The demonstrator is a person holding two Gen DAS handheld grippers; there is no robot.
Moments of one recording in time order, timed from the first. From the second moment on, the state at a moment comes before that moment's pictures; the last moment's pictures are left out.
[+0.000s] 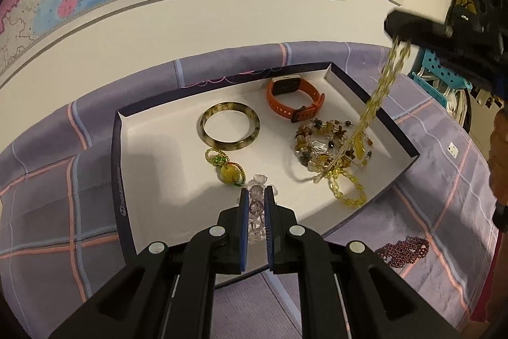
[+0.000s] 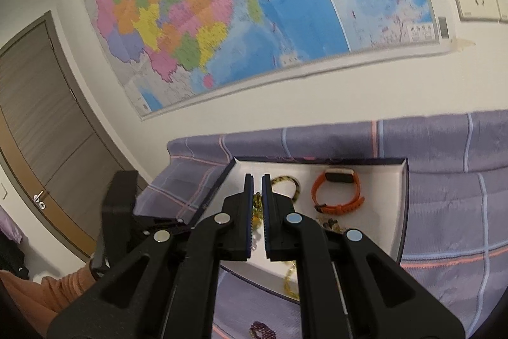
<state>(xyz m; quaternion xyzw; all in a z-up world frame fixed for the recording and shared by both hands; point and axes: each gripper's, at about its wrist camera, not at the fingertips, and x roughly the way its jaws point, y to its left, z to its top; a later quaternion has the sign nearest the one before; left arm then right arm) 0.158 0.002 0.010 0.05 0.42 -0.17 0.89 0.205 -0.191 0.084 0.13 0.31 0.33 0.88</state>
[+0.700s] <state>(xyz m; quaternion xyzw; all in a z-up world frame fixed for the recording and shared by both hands) 0.169 0.002 0.004 0.06 0.43 -0.14 0.89 0.232 -0.200 0.026 0.15 0.38 0.29 0.87</state>
